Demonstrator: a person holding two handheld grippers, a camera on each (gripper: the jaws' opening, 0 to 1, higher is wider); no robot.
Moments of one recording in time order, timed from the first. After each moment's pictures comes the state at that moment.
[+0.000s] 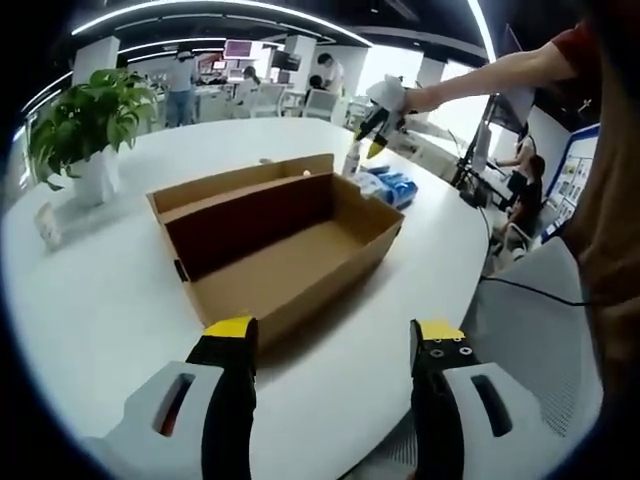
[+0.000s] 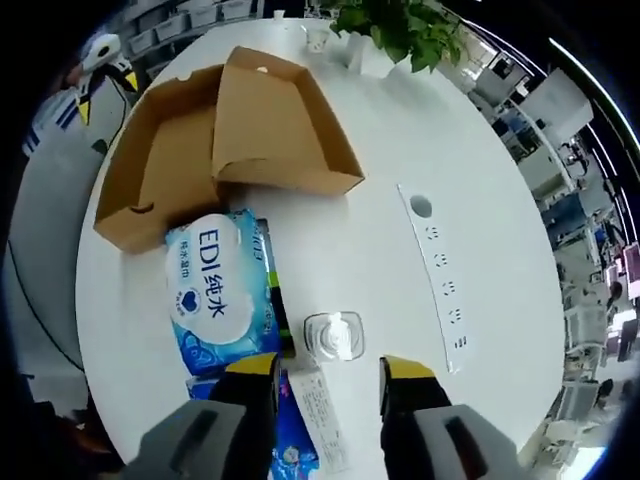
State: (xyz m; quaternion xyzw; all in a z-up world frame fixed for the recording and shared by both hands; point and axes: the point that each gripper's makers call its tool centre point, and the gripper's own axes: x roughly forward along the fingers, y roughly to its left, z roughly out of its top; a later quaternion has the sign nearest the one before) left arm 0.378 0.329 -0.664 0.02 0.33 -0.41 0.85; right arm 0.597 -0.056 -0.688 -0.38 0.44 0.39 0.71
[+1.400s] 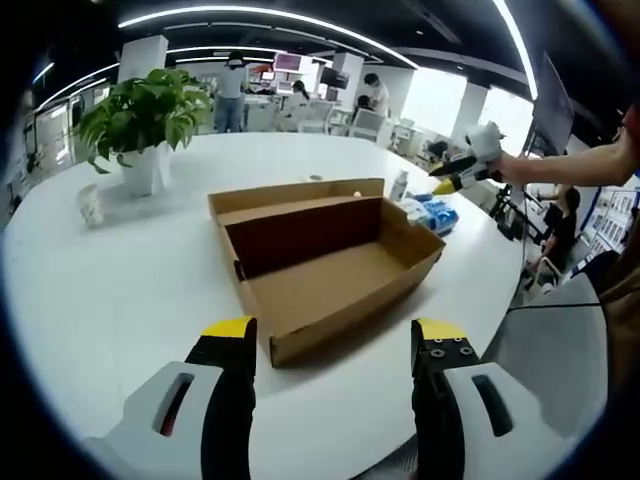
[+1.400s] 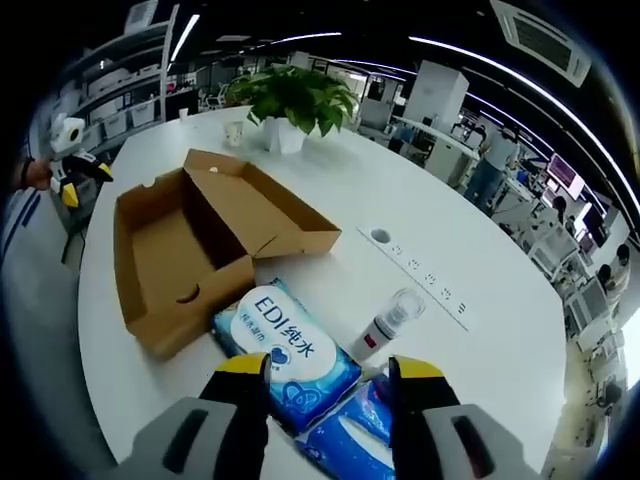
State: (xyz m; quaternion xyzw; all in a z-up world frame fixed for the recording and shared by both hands) left arm 0.397 0.362 -0.656 -0.01 0.32 -0.32 0.89; right arm 0.514 -0.020 -0.670 -0.22 0.35 0.28 0.86
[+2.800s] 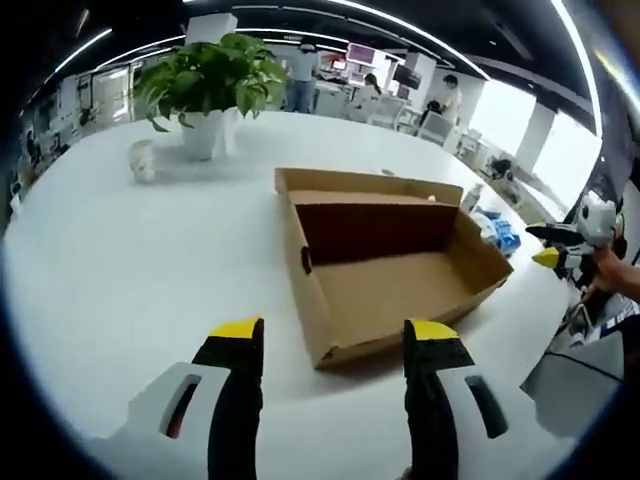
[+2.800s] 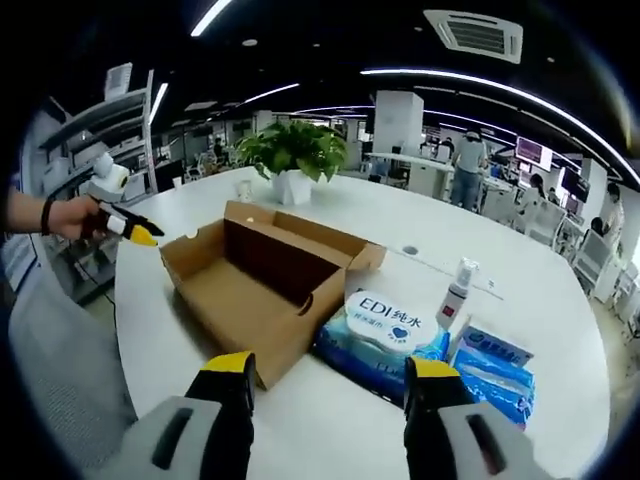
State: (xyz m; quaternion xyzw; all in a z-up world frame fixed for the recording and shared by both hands) left arm 0.433 0.393 -0.687 -0.06 0.36 -0.17 0.91; right arm 0.424 0.035 -0.675 -0.08 0.28 0.27 0.92
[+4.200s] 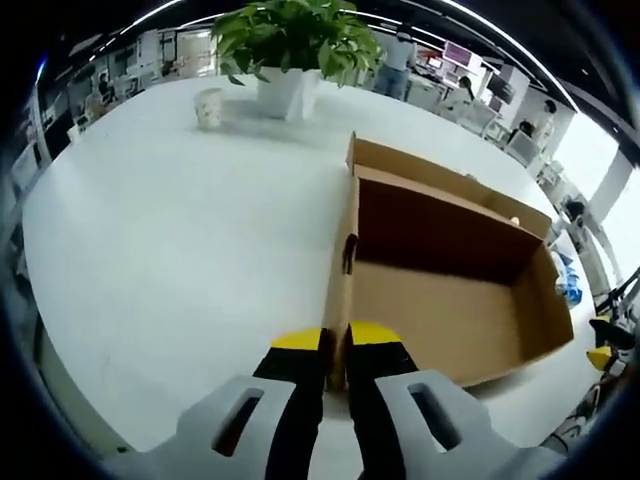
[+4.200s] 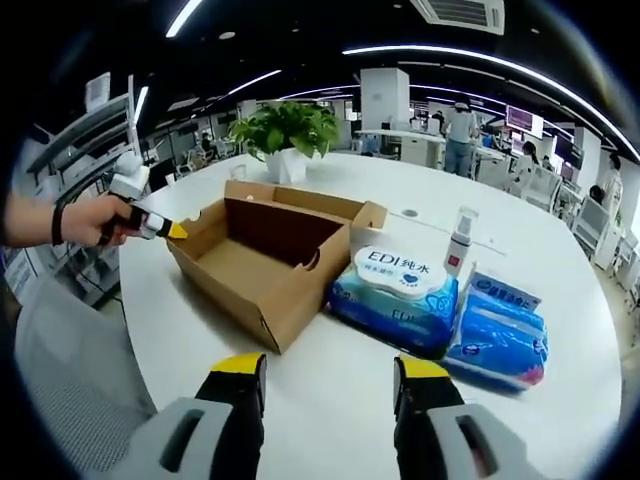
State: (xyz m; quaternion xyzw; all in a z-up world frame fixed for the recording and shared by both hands) left arm 0.453 0.396 -0.725 -0.10 0.40 0.01 0.91; right arm 0.396 0.032 -0.697 -0.06 0.33 0.25 0.91
